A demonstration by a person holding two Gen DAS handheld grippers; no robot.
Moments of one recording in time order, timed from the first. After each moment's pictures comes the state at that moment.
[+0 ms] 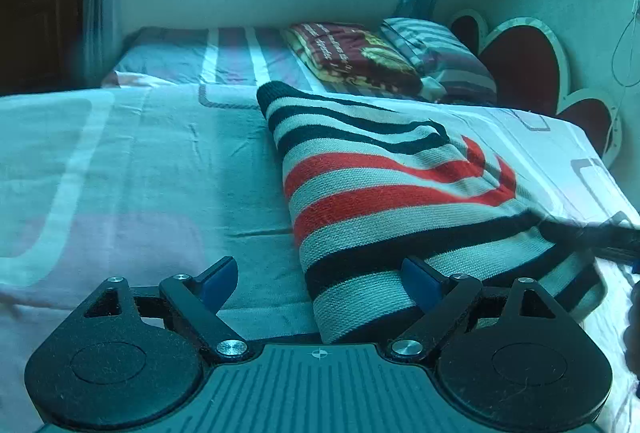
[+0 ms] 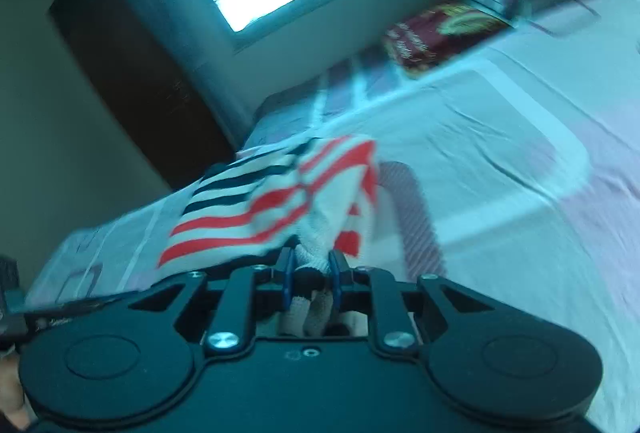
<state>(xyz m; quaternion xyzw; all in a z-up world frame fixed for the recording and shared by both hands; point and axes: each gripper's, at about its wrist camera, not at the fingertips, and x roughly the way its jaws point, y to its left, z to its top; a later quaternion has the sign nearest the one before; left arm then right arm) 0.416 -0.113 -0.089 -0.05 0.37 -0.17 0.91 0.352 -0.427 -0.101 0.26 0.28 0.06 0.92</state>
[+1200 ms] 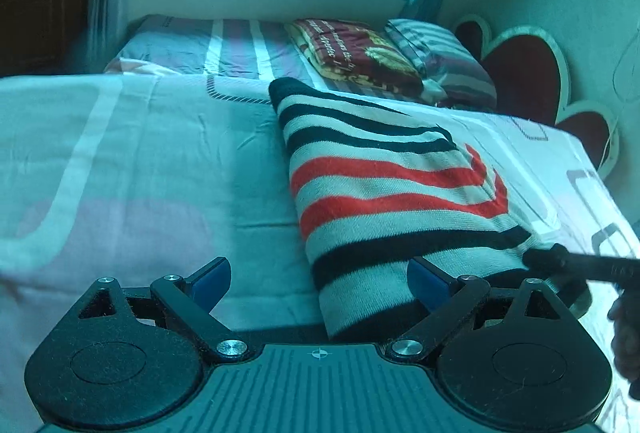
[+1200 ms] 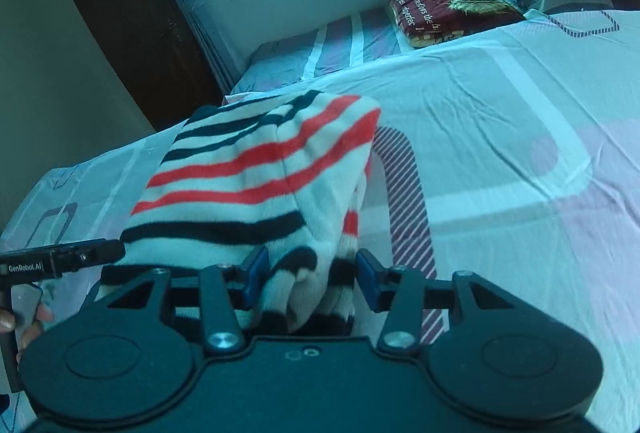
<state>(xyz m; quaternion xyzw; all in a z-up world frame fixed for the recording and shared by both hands) 0.408 -0.102 -0.086 -0.07 0.38 -0.17 0.91 0.368 -0.410 -0.095 0.17 0.35 0.08 0.92</state>
